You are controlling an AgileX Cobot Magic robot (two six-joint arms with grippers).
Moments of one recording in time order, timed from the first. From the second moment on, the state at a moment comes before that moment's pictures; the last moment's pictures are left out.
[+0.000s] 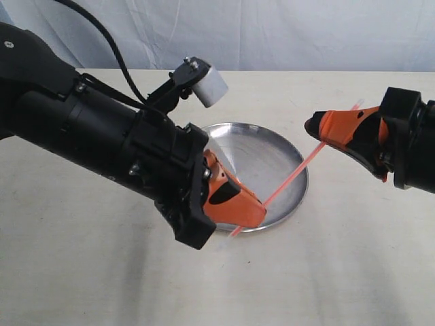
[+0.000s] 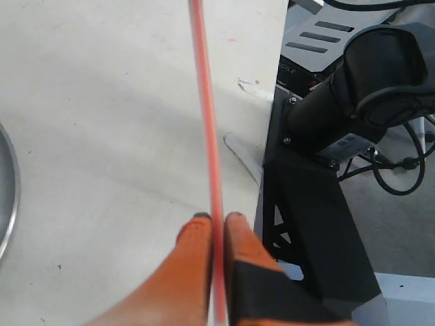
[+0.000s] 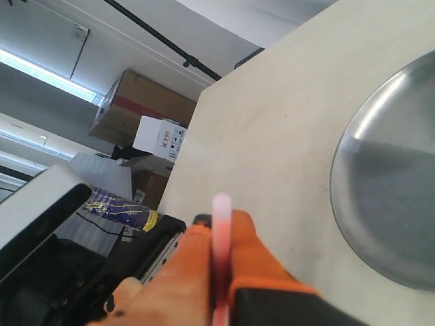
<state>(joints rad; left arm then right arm) -0.71 1.45 -0.93 -1.17 0.89 1.15 0.07 0.90 -0.41 1.74 0.67 -0.99</state>
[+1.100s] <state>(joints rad) -0.71 1.50 -0.92 -1.35 0.95 1.10 0.07 0.90 -0.42 1.76 0.66 -1.18</state>
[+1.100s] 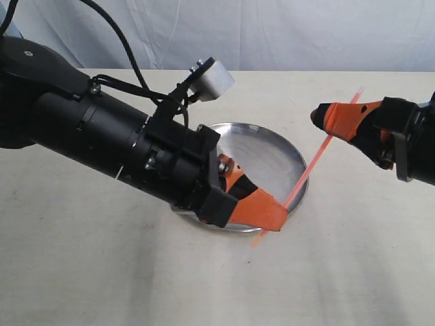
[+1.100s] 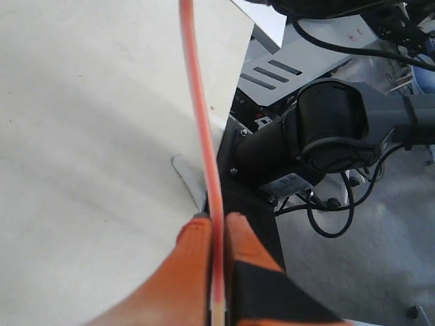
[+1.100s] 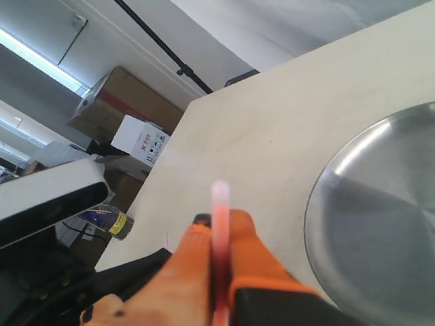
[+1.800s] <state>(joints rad) -0.71 1.50 -0.92 -1.36 0.96 1.07 0.07 0.90 -0.42 1.77 0.67 -1.22</state>
